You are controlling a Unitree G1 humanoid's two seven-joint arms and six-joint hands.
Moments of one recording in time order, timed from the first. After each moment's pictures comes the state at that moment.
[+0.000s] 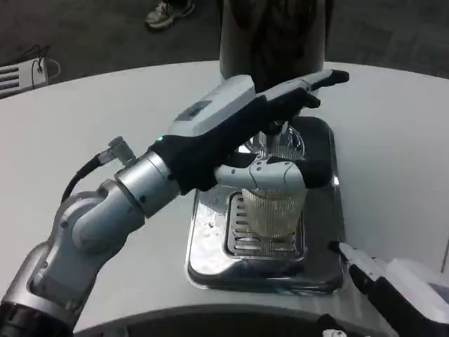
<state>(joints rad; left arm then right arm) -0.82 0.46 -0.21 0.29 0.25 -0.51 -0.36 0.14 -0.13 0.04 -0.94 -1.07 0.33 0.87</state>
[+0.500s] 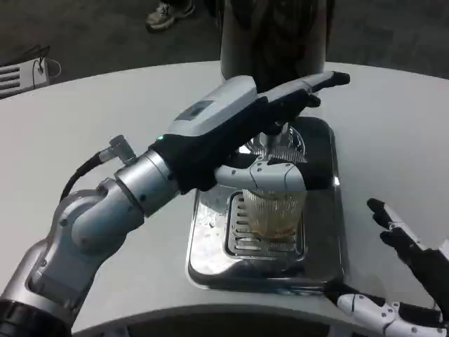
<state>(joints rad) -0.83 0.47 -0.22 0.29 0.25 -0.51 -0.36 0.16 -0.04 -0.13 -0.91 -0.59 0.41 0.60</state>
